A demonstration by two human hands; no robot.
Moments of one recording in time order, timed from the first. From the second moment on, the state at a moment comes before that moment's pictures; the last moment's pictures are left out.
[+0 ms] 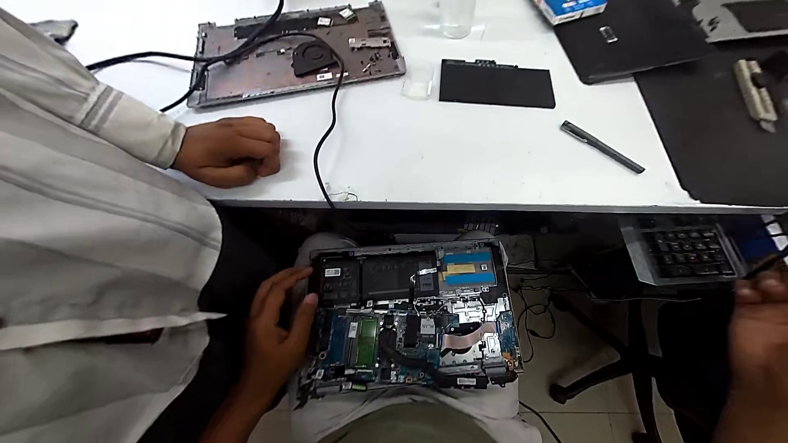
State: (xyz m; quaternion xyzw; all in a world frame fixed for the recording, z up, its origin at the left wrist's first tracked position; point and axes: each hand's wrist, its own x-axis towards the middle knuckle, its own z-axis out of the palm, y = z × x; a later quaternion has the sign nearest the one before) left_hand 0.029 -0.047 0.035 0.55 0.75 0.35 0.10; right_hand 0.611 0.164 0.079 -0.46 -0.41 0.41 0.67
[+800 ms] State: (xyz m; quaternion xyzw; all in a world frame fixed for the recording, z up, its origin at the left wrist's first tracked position) left_hand 0.062 -0.124 0.053 0.44 0.82 0.26 0.25; right_hand 0.356 0.039 0.038 -0.35 -0.93 0.13 0.02
